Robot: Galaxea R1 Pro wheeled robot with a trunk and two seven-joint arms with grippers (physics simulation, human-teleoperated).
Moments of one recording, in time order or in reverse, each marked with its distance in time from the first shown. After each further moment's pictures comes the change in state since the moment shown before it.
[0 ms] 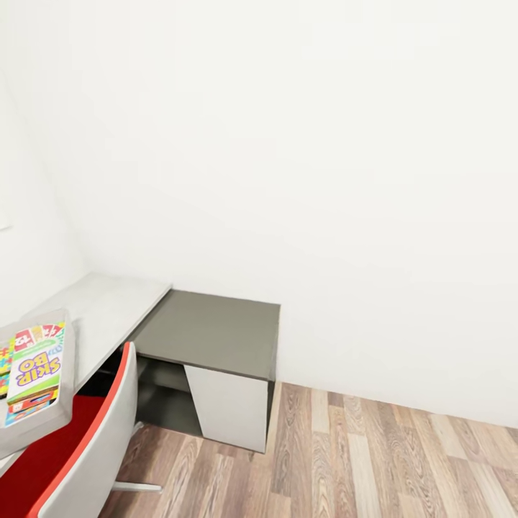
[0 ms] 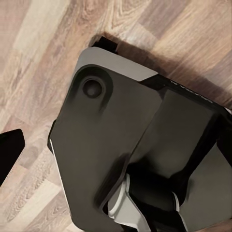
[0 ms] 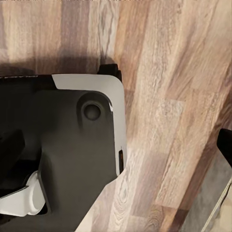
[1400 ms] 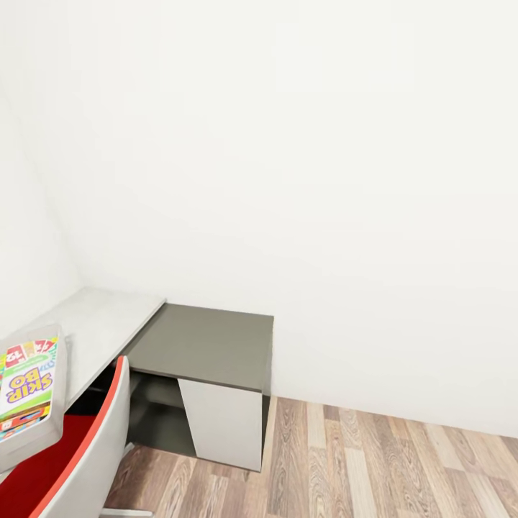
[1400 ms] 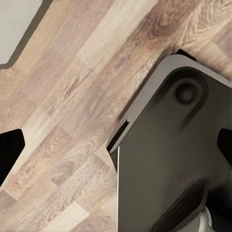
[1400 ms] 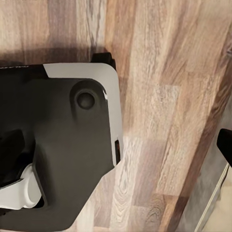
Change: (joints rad) left arm 0.201 0.088 -0.003 0.264 0.003 -0.407 -0.247; right arm 0.010 0.021 0.005 0.094 0.007 -0.009 -0.027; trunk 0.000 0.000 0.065
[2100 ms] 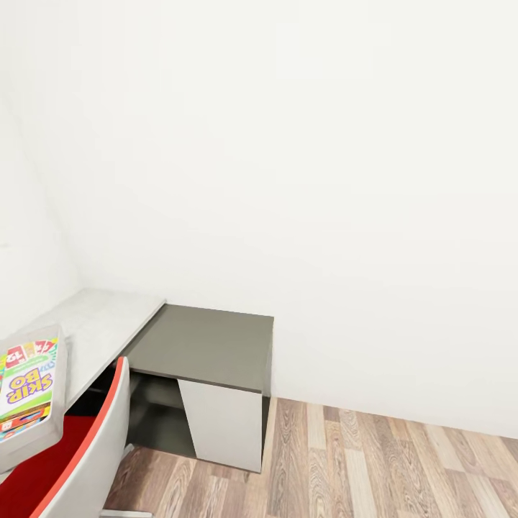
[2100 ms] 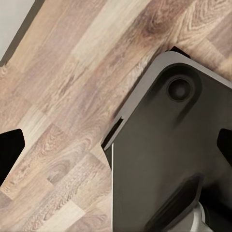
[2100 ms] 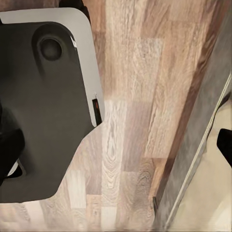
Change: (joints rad) left arm 0.002 -0.015 -0.001 0.005 0.001 -0.005 -0.005; right arm 0.008 0.000 -0.005 0.228 0.028 -0.091 -0.002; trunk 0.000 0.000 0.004
